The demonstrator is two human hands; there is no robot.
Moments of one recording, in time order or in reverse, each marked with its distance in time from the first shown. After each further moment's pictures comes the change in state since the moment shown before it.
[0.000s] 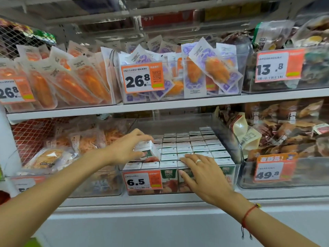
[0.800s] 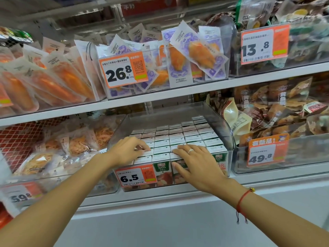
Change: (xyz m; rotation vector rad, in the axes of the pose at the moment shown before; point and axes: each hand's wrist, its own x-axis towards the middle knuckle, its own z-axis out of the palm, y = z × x) left_hand 0.028 -0.002 0.037 0.093 0.008 -0.039; right_hand 0.001 0.000 0.001 0.009 -0.031 0.019
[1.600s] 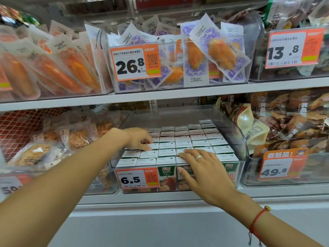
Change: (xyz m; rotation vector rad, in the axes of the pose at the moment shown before) left_hand 0.049 -0.010 -0.022 0.268 -0.367 0.094; right_hand 0.000 0.000 0.001 -0.016 -0.001 0.006
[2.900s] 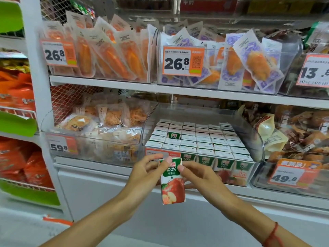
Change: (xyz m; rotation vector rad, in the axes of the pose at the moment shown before) left_hand -0.156 0.120 0.097 -1.760 0.683 -0.315; right_hand -0.036 -0.080 -0.033 1.128 -0.310 0.212
